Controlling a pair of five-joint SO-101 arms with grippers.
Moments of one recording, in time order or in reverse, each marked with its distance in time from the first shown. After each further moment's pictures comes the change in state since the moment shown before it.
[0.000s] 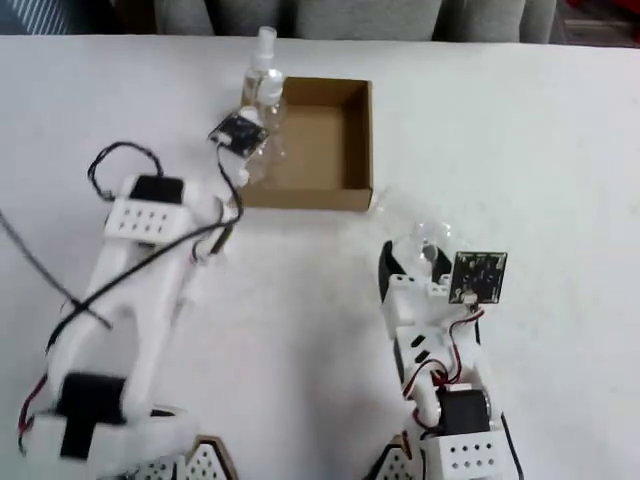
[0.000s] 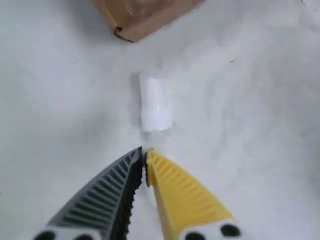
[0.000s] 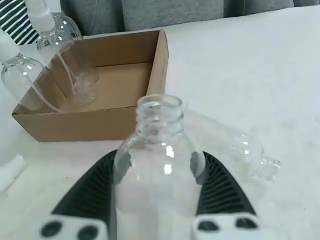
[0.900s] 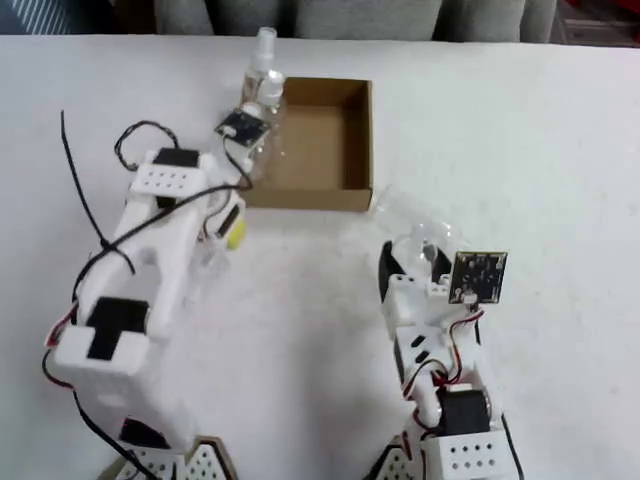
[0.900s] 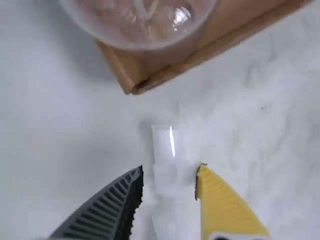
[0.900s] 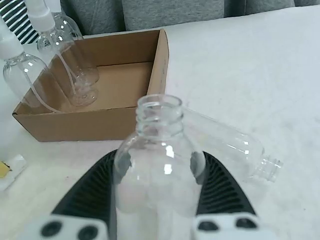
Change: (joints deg) left arm -1.8 23.5 -15.2 -0.4 -0.1; right arm 0.0 0.0 0.0 0.0 0.0
